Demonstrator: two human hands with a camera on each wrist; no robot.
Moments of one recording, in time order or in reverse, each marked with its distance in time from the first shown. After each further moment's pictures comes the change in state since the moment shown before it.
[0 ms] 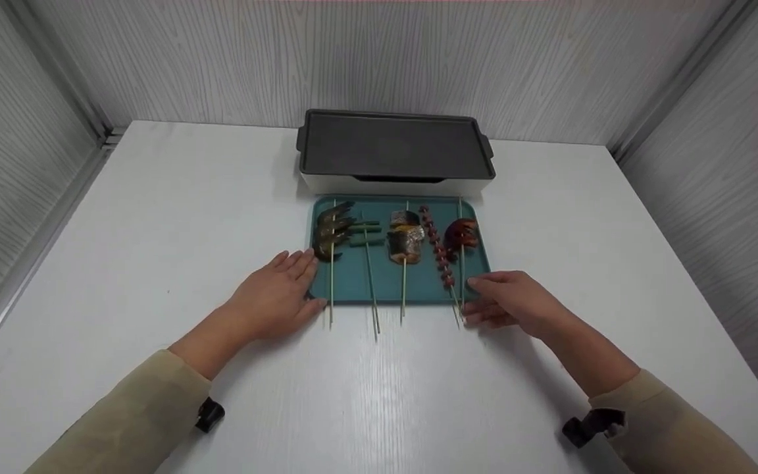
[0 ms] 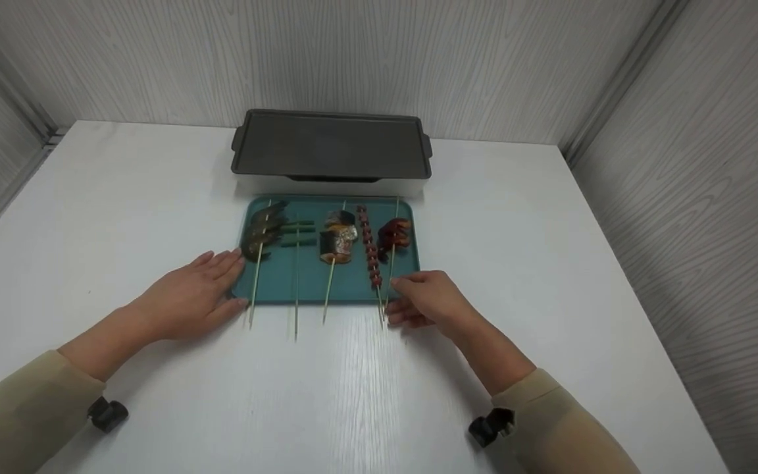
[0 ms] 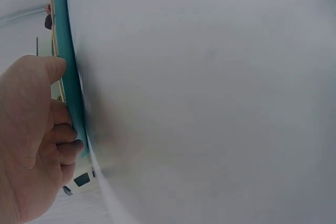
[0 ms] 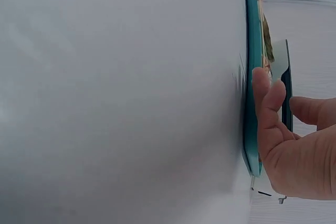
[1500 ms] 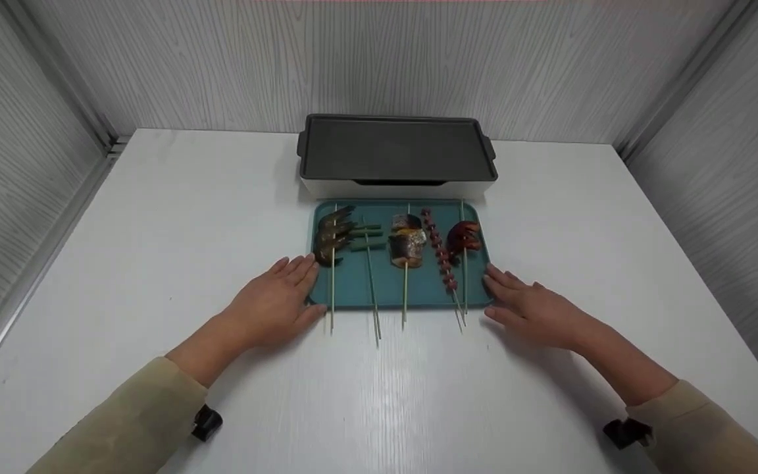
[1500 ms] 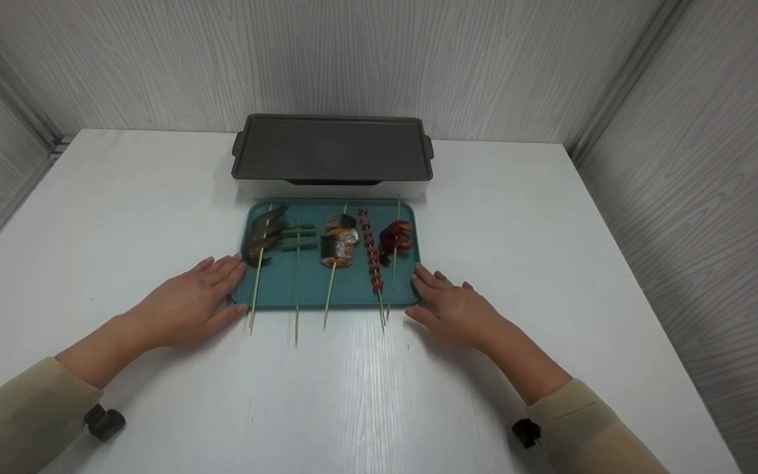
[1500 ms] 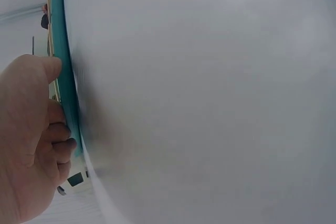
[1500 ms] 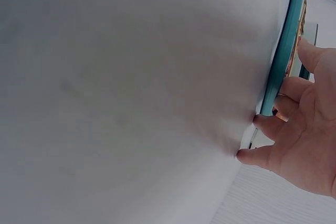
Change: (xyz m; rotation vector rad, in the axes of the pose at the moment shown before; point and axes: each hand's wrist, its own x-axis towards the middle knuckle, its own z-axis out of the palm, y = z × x) left_hand -0.002 -0.002 0.002 -0.031 0.011 -0.004; right_hand -0.003 0.030 -0.035 -0.962 -0.024 -0.412
